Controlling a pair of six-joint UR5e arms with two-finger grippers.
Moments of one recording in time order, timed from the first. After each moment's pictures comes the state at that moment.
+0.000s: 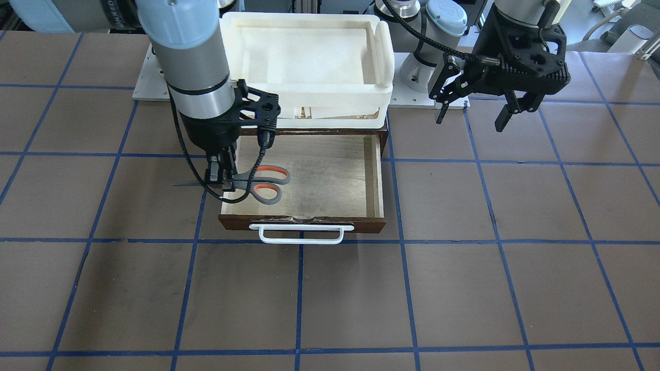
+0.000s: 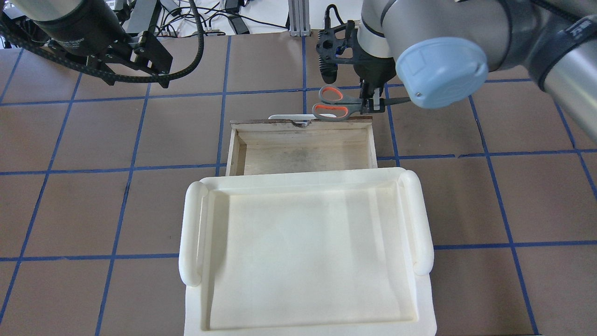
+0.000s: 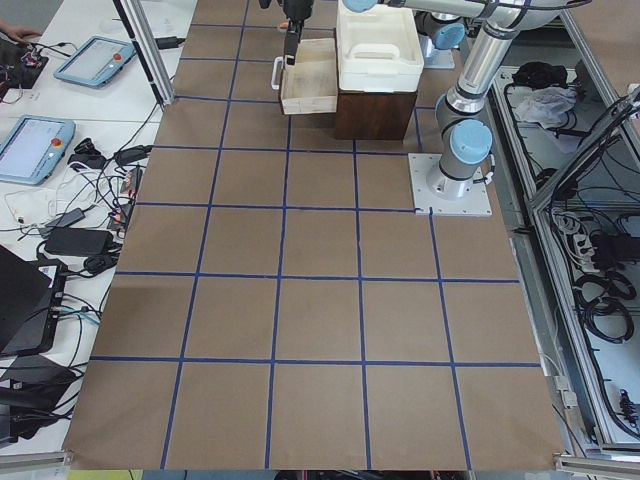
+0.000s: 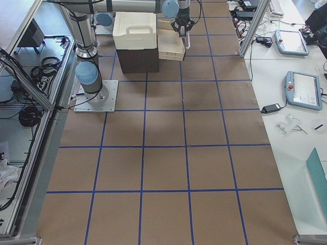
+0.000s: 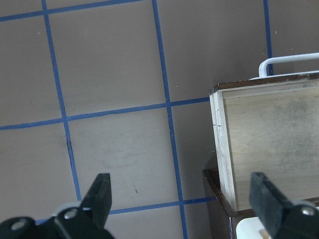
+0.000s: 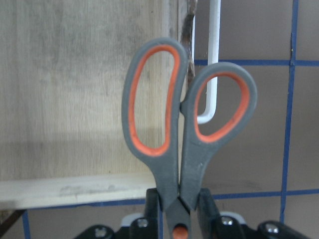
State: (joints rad) left arm -1.54 -1.55 -1.47 -1.56 1.54 0.15; right arm 1.83 -1.38 1.55 -1.84 -1.61 -1.30
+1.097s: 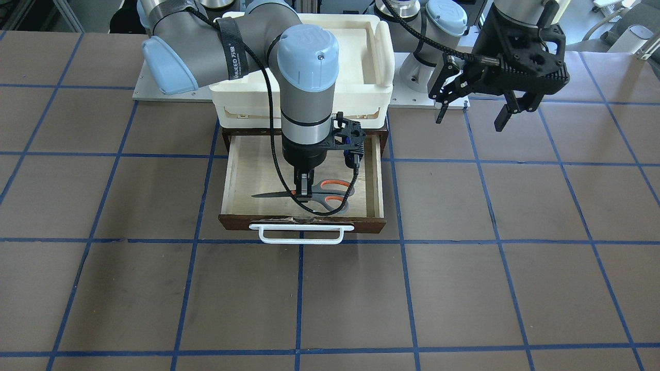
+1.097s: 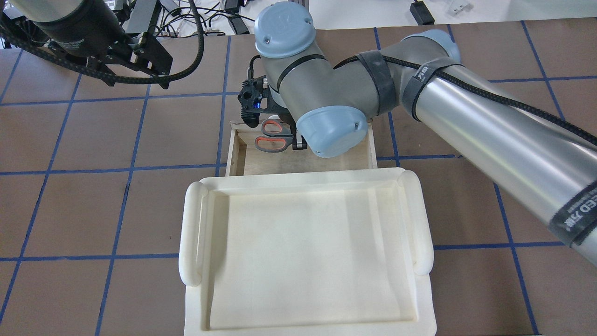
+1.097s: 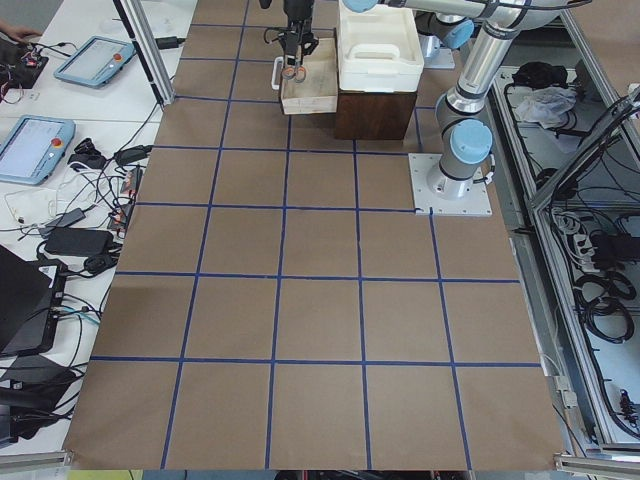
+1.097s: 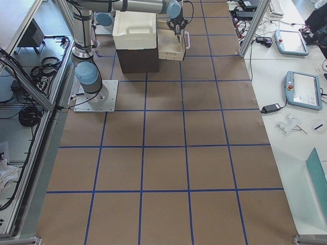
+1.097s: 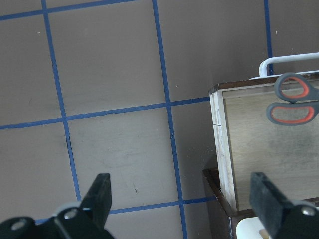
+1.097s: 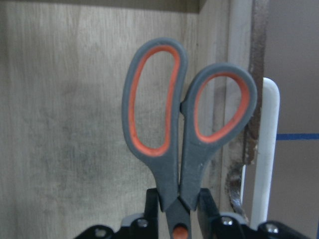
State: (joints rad) left arm -1.54 -1.54 -1.48 -1.57 1.54 0.15; right arm 2.02 -1.24 1.55 -1.94 -1.64 -1.13
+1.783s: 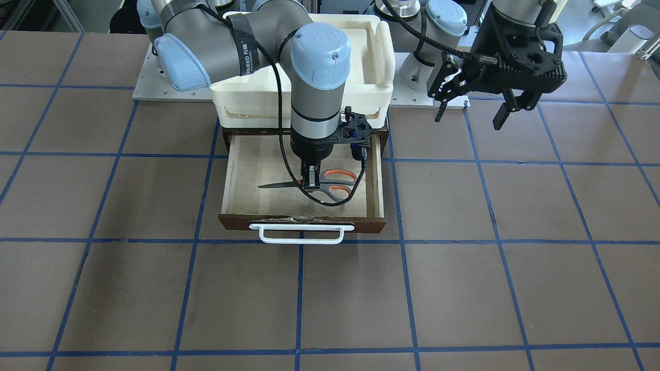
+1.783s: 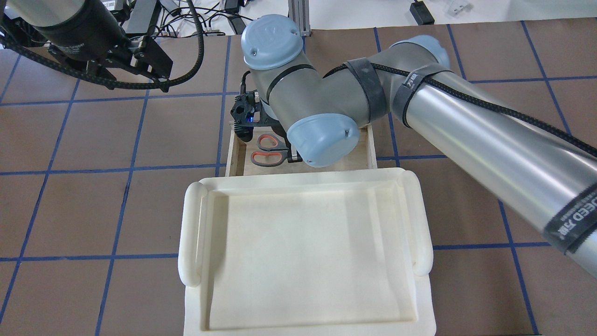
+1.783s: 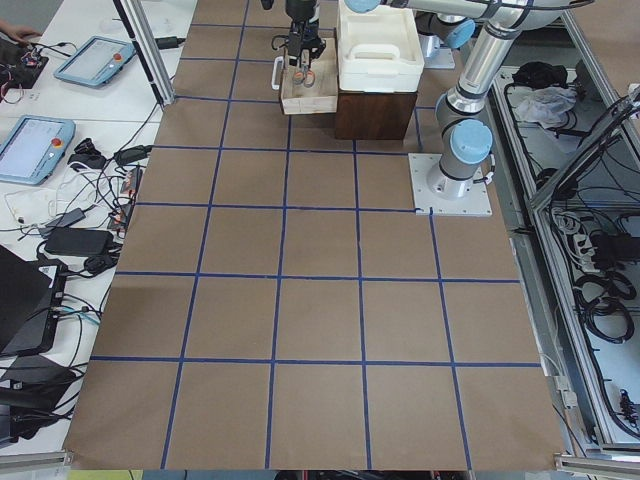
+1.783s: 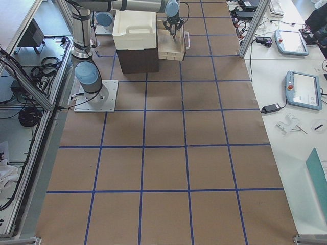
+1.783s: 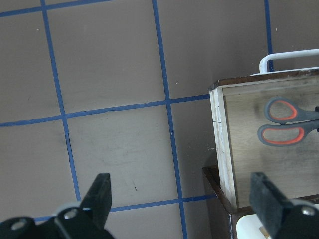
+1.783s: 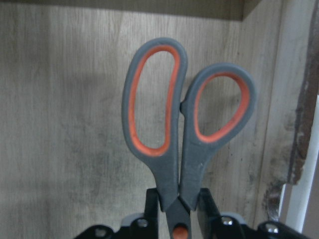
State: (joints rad) left arm -1.54 -1.53 -1.49 -1.56 1.54 0.15; right arm 2.05 -1.24 1.56 -1.90 -1.64 -1.13
